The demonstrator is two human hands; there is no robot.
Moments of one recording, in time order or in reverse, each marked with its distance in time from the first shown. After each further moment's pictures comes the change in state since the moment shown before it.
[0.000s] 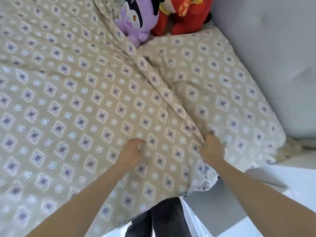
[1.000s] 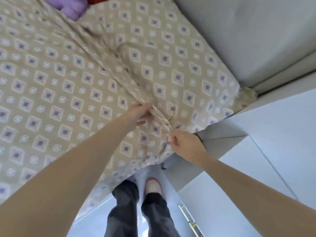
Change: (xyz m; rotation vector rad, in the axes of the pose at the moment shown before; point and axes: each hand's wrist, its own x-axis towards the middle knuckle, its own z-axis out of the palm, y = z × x) left_hand 0.007 0.142 0.131 -0.637 -0.109 -0.268; right_hand -0.088 0.142 0.041 0.159 -0.076 -0.450
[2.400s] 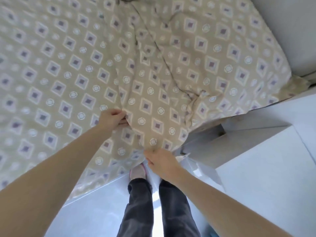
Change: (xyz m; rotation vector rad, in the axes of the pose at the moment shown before) left_hand -0.045 -0.150 -0.192 -0.149 0.314 0.092; right_hand -0.045 -0.170 0.160 -0.195 -0.267 -0.358
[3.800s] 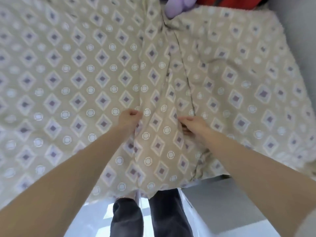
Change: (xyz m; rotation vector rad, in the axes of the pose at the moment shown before) left_hand 0.086 0.058 0.001 -0.012 0.175 -0.052; right_hand 0.174 0.108 -0.162 1.098 0.092 0.734
